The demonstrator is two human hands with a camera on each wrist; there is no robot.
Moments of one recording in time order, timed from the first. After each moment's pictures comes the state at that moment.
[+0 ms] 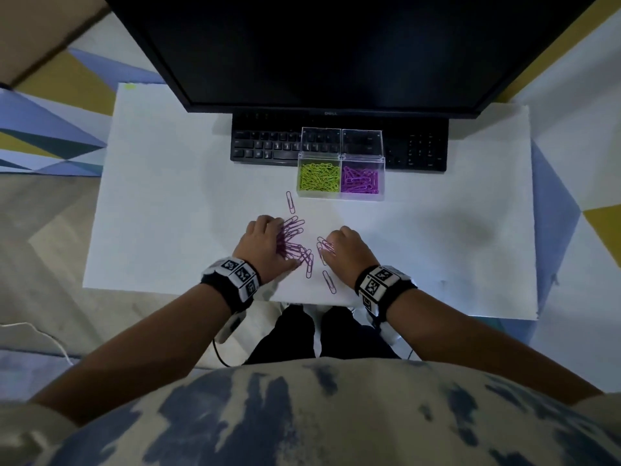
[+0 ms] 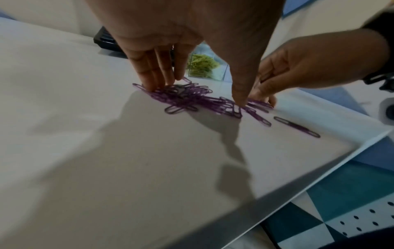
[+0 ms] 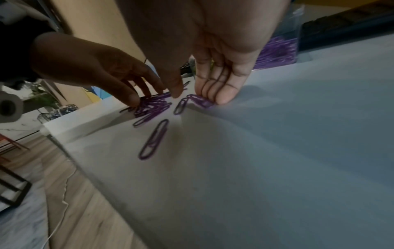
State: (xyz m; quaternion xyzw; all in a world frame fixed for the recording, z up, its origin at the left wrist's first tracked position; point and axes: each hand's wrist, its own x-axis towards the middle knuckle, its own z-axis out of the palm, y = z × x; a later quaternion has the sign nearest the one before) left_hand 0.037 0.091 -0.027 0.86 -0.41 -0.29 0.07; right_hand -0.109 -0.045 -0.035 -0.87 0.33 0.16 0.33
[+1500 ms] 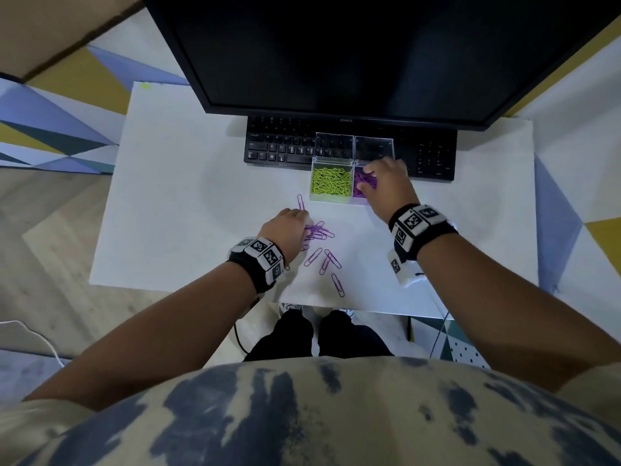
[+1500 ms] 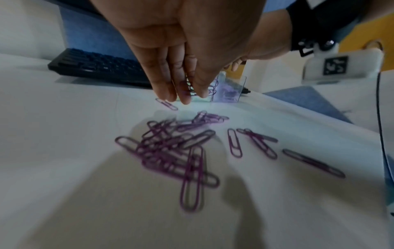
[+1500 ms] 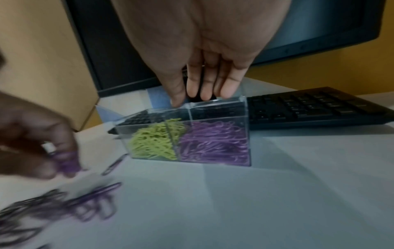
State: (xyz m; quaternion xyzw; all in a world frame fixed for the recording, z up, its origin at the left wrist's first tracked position) left_hand 0.050 0.053 -0.022 0.83 -0.48 -0.29 0.07; right_hand -0.063 -0.144 0.005 -0.89 0.36 0.01 0.27
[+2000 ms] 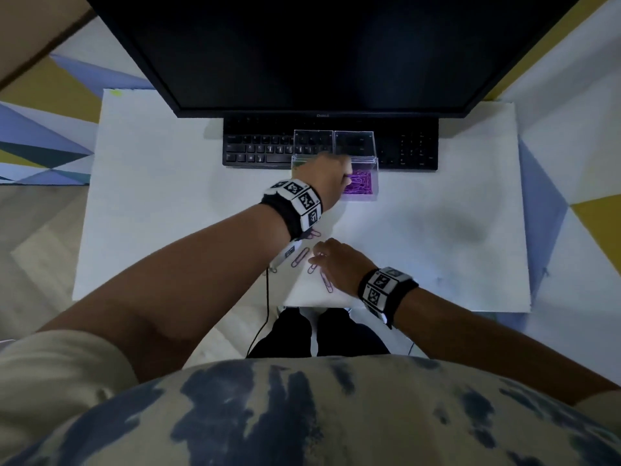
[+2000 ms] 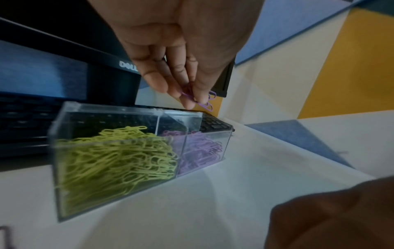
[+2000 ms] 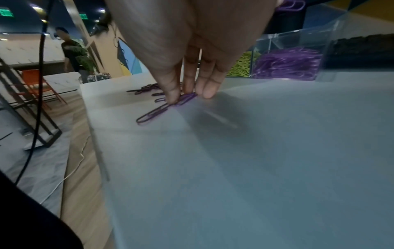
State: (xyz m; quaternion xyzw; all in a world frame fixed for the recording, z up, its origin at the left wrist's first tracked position) left_hand 0.042 -0.066 0.029 0.80 -0.54 -0.23 0.14; right_hand -0.122 -0.046 -0.034 -0.95 0.06 0.19 0.24
